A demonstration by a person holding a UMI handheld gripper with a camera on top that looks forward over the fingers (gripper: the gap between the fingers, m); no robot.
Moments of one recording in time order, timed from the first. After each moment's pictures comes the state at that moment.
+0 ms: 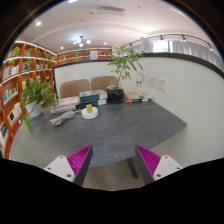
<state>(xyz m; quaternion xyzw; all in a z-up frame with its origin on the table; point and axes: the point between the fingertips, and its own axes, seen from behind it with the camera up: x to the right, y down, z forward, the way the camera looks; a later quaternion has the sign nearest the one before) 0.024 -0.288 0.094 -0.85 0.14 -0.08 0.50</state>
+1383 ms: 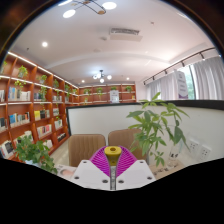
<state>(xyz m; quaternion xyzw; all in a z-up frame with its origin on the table) 0.103 0.119 0.331 -0.74 0.04 0.00 0.67</state>
